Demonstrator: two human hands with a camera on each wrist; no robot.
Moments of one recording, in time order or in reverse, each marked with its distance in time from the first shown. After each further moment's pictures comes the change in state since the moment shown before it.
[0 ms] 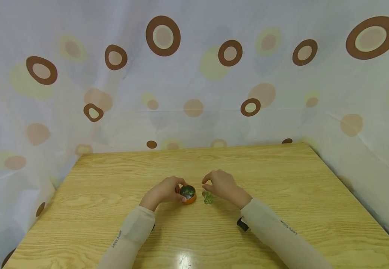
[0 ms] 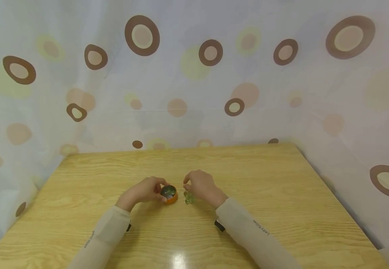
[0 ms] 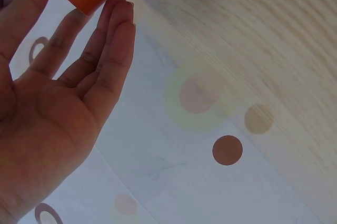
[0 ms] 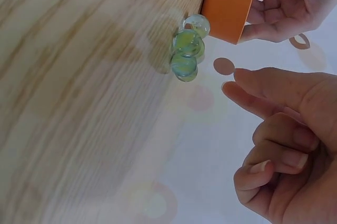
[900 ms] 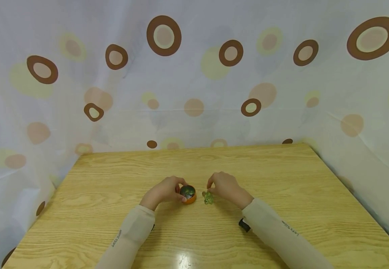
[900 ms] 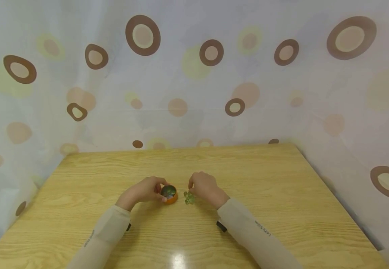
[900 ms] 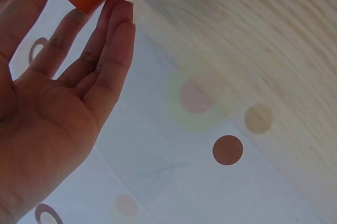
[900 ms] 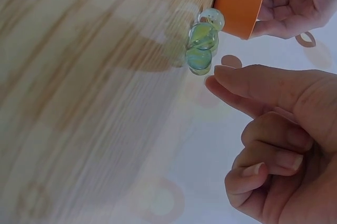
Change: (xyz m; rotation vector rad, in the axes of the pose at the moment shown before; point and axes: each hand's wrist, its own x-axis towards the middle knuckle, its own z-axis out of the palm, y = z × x) left_hand 0.001 -0.001 0.000 0.007 0.002 -0.008; right_hand -0.003 0.008 0.003 -0.042 -0.052 0.036
